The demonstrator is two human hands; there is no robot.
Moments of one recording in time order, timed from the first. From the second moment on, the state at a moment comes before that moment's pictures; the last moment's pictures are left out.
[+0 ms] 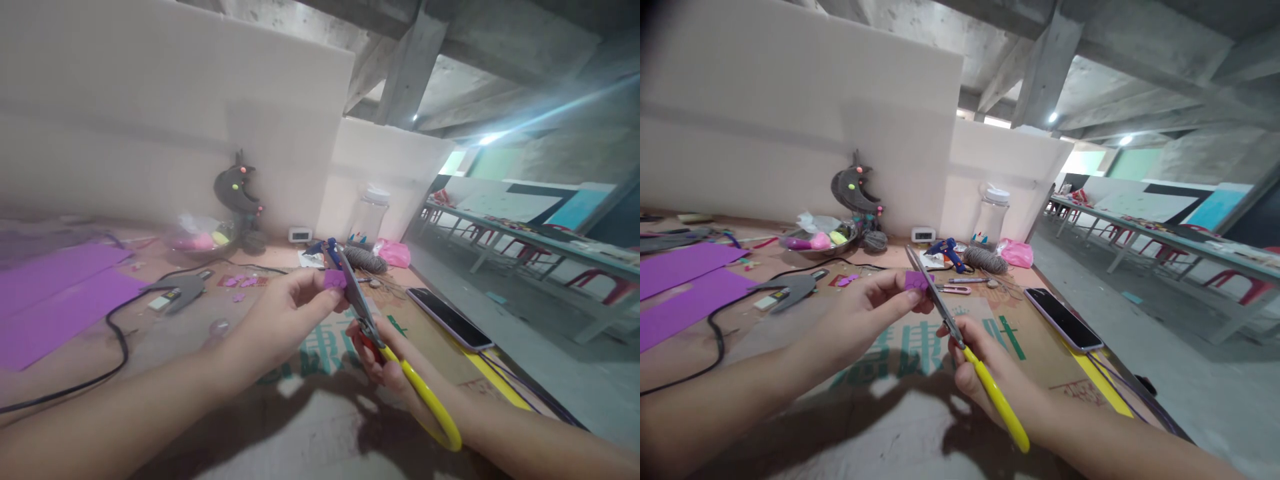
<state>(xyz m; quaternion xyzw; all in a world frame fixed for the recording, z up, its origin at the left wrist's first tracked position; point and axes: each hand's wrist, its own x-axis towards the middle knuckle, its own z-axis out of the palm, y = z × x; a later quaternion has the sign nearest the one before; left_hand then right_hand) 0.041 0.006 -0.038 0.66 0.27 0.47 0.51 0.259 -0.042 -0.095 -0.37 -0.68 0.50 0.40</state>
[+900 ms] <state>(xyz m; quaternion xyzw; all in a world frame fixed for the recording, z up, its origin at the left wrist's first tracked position) 0.037 0.010 -0.040 0.69 0.28 0.47 0.47 0.259 -0.039 -0.097 -0.38 -0.68 0.50 0.39</state>
